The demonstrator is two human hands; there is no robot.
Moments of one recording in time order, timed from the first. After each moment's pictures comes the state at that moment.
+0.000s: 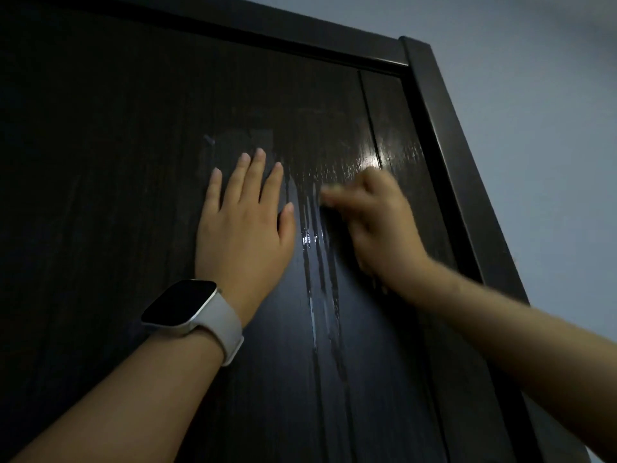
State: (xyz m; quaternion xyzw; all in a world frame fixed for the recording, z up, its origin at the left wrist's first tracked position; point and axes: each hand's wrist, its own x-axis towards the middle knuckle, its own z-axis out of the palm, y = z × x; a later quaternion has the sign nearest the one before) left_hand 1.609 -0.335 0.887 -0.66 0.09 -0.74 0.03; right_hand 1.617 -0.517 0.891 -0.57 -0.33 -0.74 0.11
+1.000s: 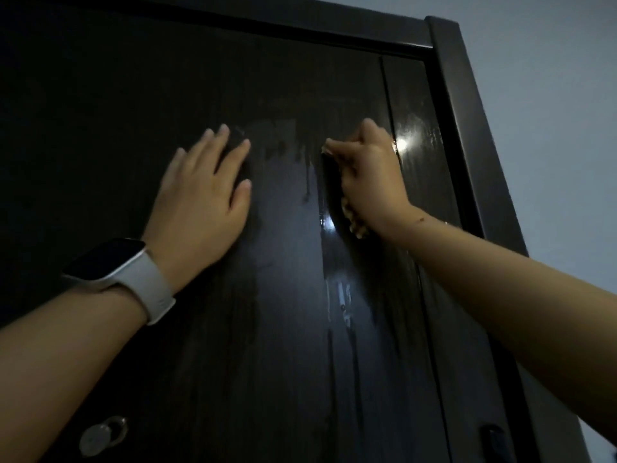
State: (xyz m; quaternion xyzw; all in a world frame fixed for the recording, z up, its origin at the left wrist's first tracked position) left_hand 1.549 -0.273 0.886 -0.74 0.09 -0.67 0.01; right_hand 1.607 -0.487 0.931 -0.59 -0.29 -0.74 0.14
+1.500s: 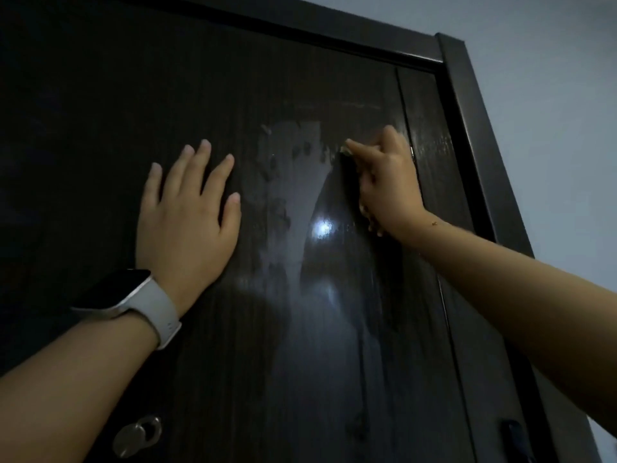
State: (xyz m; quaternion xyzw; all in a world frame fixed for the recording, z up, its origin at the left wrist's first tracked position) left_hand 1.570 -0.226 0.860 -0.70 0.04 -0.71 -0.01; right_hand 1.607 -0.474 0.924 -0.59 -0.24 -0.76 0.12
